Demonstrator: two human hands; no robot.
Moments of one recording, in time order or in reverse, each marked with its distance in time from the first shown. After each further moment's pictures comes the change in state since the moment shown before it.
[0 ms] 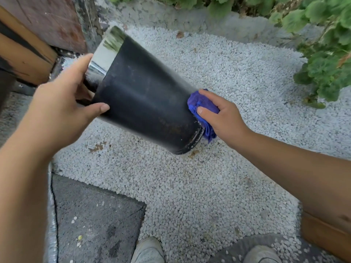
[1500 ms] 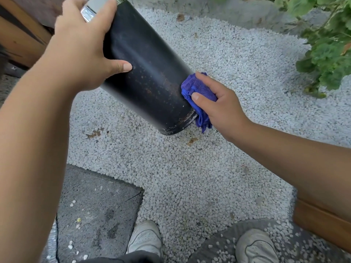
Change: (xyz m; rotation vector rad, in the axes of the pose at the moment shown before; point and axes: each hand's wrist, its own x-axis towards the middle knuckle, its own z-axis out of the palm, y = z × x) left_hand 0.048 0.030 0.010 0.277 0.064 0.042; right_hand -0.023 -0.016 0.011 0.016 -0.010 -0.020
